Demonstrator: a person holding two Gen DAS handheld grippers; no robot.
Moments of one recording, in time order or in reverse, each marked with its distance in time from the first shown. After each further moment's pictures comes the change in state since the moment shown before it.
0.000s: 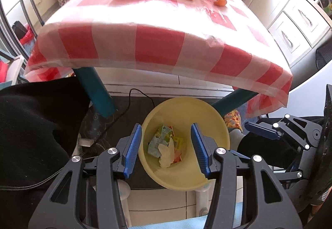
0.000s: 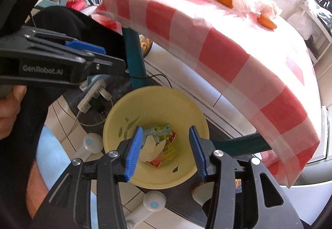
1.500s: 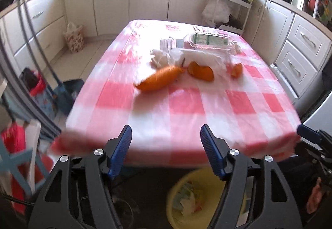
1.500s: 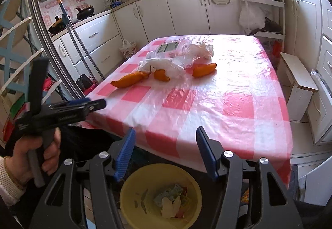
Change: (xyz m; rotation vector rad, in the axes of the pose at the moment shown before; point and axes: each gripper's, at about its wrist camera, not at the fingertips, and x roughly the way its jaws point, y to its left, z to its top) left arm -0.020 0.021 0.112 0.078 -0.283 0.098; right arm -0.061 -0.090 0.040 0.438 -0.391 0.041
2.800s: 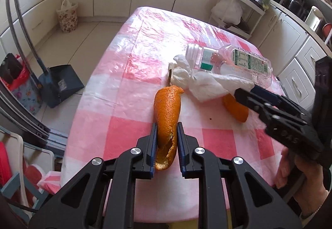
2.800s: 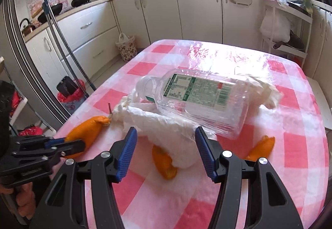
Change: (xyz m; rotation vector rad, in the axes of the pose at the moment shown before) left arm 0.077 0.065 0.062 -0.130 0.106 -0.112; right arm 0.156 0.023 0.113 -0.096 0.052 -0.040
